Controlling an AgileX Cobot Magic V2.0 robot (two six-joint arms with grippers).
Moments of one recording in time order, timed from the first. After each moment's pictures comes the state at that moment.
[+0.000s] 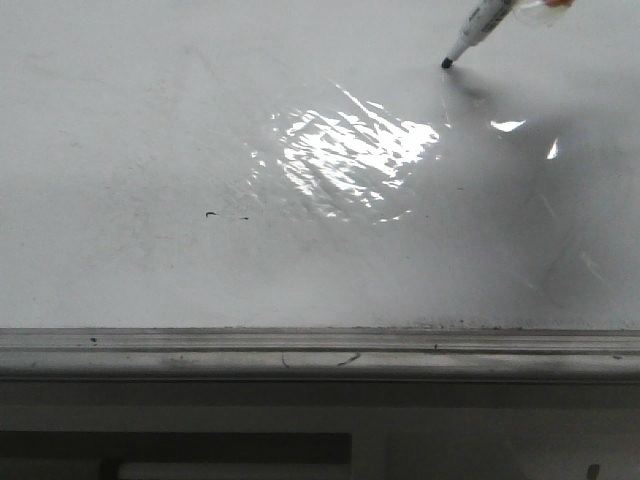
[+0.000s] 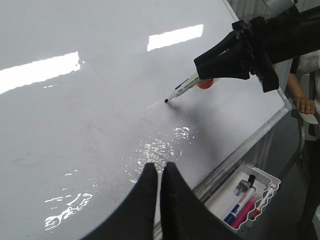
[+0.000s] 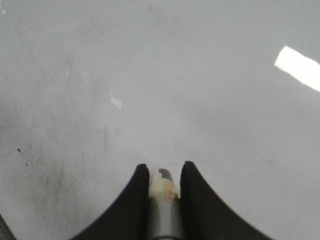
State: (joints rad) left arm -0.66 0.23 -0.53 -0.47 0.54 0.43; right arm 0.59 0.89 -0.72 -0.48 0.27 0.15
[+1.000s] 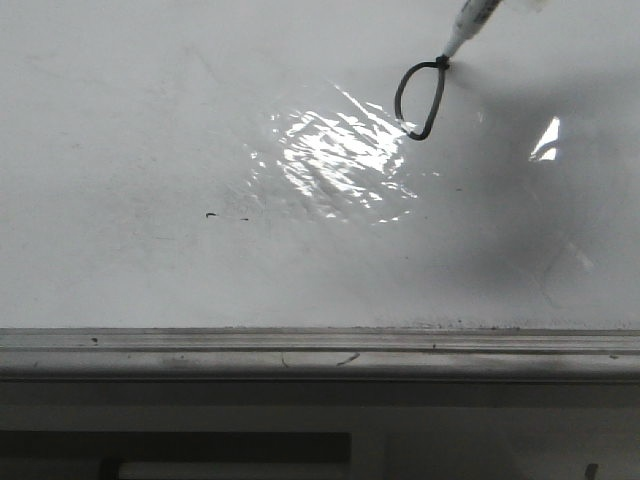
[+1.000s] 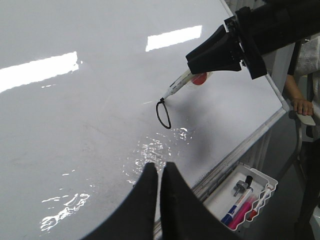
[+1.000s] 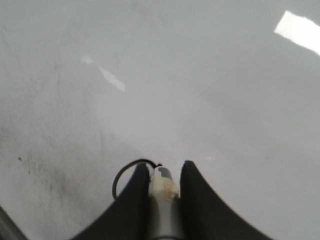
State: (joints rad) left arm -0.66 0.23 -0.53 -0.47 0.54 0.43; right arm 0.60 0.96 -0.86 -0.39 0.47 0.17
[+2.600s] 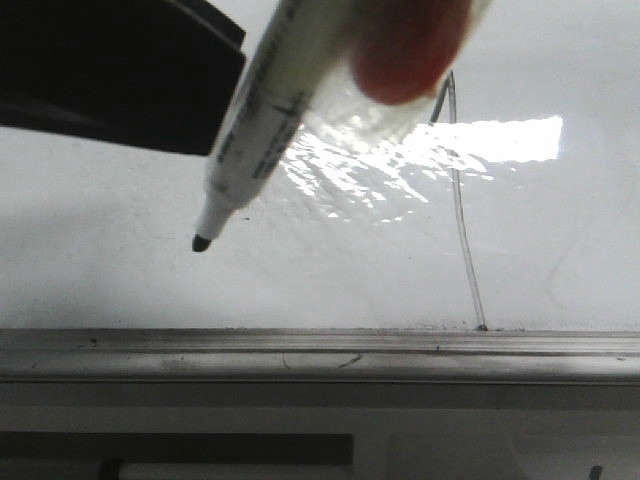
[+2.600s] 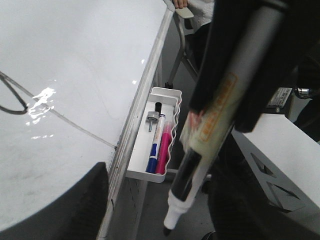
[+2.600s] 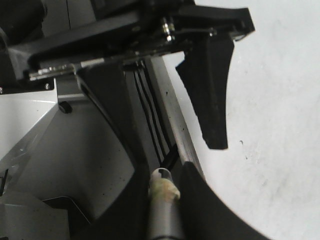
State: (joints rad) left arm -0.68 1.03 -0.67 -1.26 0.76 1.60; right arm 1.18 0.94 -0.86 -0.30 0.55 0.06
